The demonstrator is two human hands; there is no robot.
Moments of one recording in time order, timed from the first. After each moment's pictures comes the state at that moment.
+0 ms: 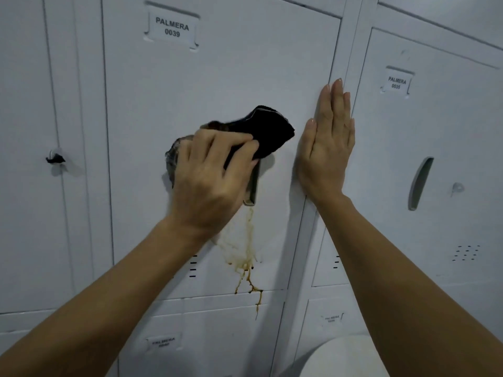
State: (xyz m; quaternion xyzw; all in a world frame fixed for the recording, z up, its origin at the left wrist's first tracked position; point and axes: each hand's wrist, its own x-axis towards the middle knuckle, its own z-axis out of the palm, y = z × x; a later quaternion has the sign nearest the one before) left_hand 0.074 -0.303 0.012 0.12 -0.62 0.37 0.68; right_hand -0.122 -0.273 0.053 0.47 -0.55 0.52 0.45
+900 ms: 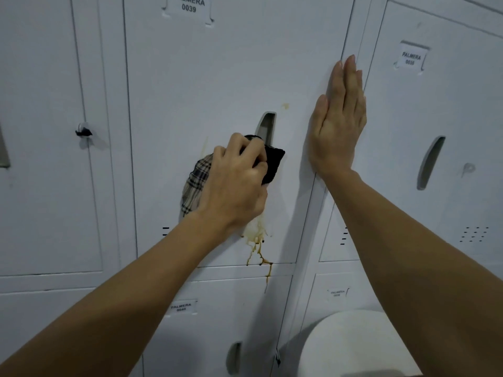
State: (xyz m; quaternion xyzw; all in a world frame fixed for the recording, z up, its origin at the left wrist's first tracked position) left_hand 0.067 -0.301 -0.022 0.20 -0.78 0.27 0.52; right_hand -0.122 -0.277 0.053 0.44 -0.55 0.51 0.49
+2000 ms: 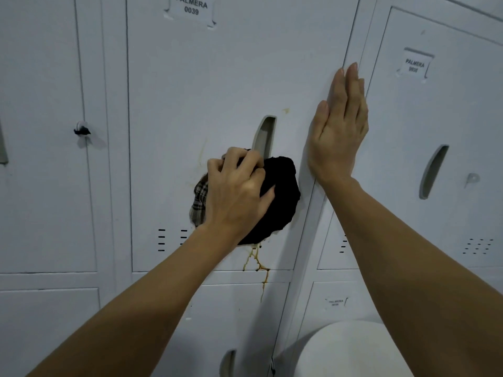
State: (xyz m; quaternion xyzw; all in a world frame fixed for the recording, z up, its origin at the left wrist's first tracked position) left_hand 0.045 -0.307 -0.040 0.24 -0.70 0.29 0.61; right_hand -0.122 -0.277 0.052 0.43 -0.55 0.52 0.49
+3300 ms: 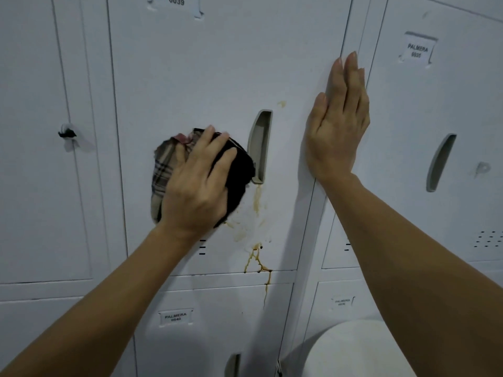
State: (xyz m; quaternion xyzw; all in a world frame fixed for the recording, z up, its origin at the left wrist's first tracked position) left_hand 0.092 -0.332 -0.048 0.18 -0.70 0.33 0.61; right_hand -0.123 -0.281 0.048 0.42 -0.55 0.53 0.50
